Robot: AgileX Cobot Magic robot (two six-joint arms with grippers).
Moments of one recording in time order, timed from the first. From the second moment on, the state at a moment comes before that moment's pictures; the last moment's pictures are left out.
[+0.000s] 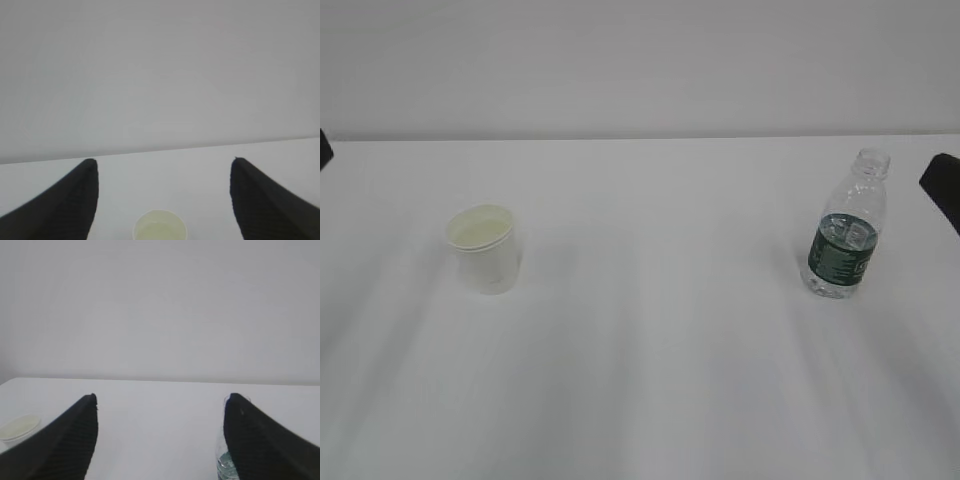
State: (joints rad) left arm -0.15 0.95 -0.28 0.33 -0.64 -0.41; right arm 0.04 0.87 -0.20 -0.53 -0.64 0.52
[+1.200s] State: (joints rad) left arm -0.15 0.32 -0.51 0.31 0.39 -0.45; right arm 0.04 0.45 -0.43 -1.71 -0.19 1.72
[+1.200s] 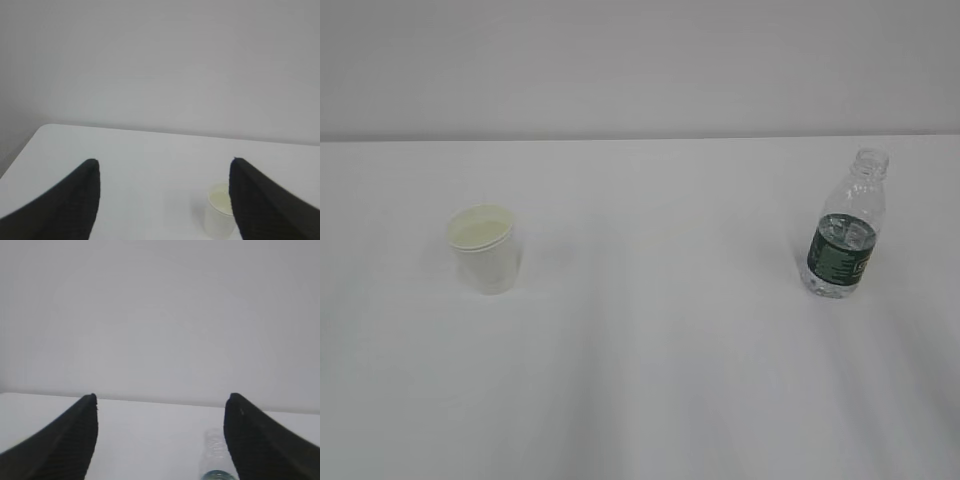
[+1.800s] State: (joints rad) left arm -0.15 0.18 -0.58 0.28 0.61 -0.43; right arm 0.04 0.40 -0.47 -1.86 -0.43 2.05
